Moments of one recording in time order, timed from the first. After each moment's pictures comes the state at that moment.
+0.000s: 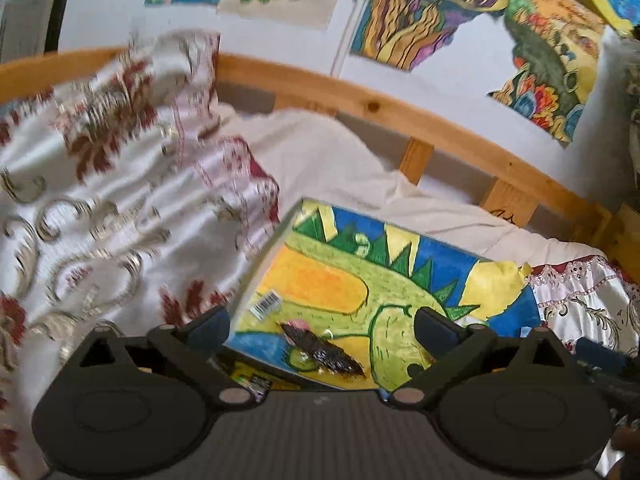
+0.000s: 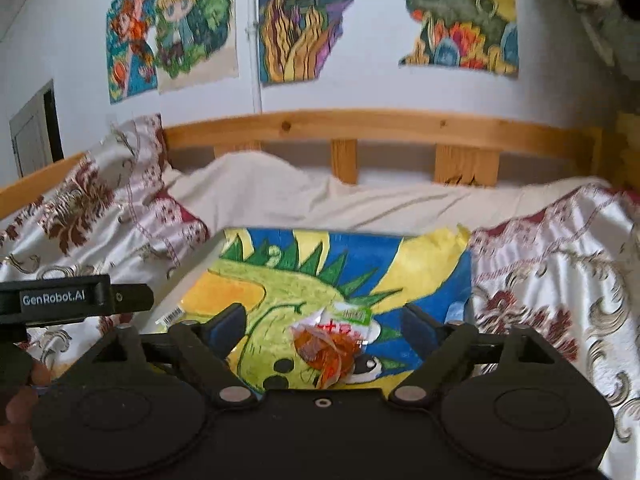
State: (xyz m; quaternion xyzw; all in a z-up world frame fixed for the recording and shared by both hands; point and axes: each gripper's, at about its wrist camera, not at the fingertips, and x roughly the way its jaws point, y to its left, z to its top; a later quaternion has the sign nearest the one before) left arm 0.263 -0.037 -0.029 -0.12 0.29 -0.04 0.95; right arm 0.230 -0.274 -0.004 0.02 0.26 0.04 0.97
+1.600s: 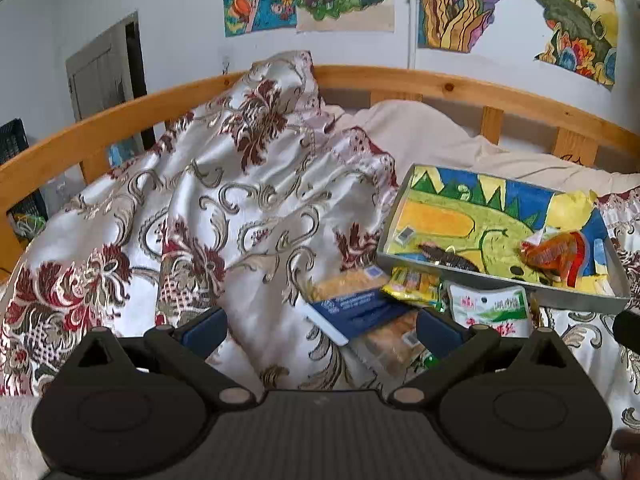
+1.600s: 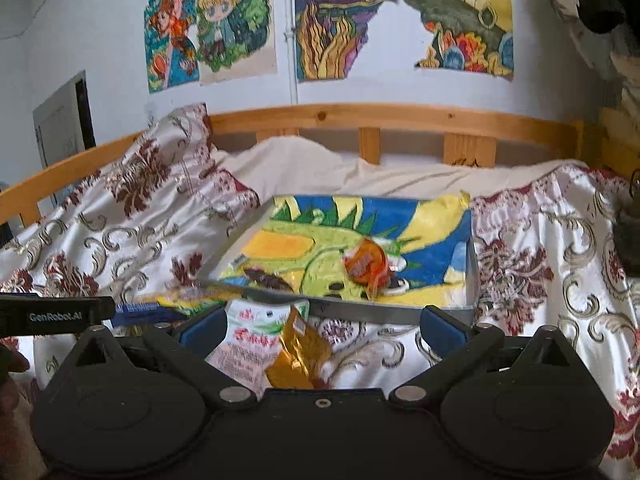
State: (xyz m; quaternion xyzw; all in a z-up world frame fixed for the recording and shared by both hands) left arm 0.132 -0.004 -0.013 -0.02 0.33 0.10 0.94; right arm 0.104 -0.239 0.007 0.02 0.28 0.05 0.96
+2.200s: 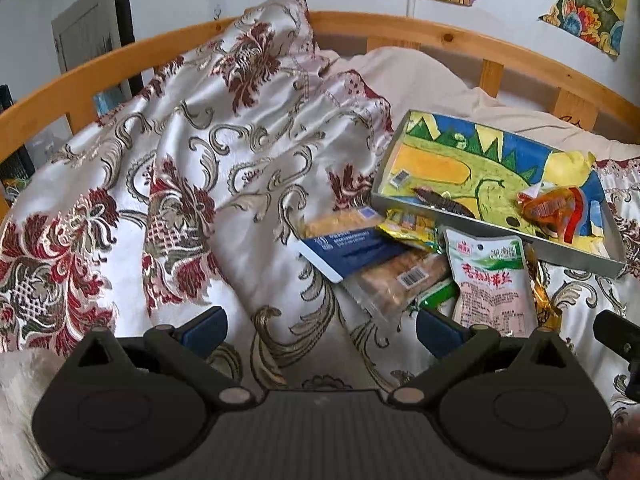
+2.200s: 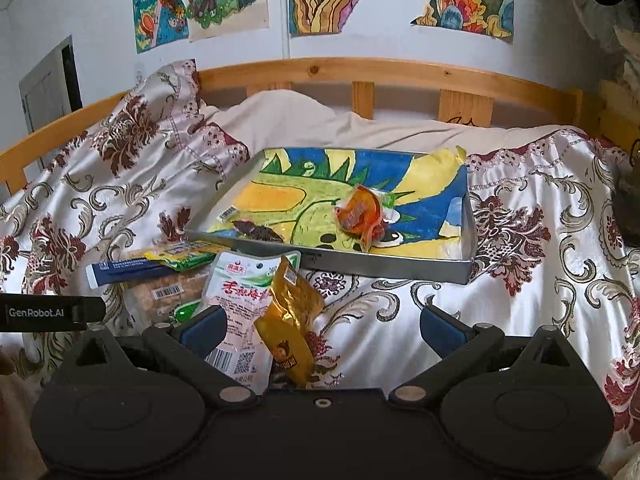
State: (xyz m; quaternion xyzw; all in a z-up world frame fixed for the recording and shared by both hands) left arm 0.131 0.000 -0.026 -0.03 0.41 0.08 0.91; right arm 0.108 -0.236 -0.007 0.00 0.34 0.04 0.94
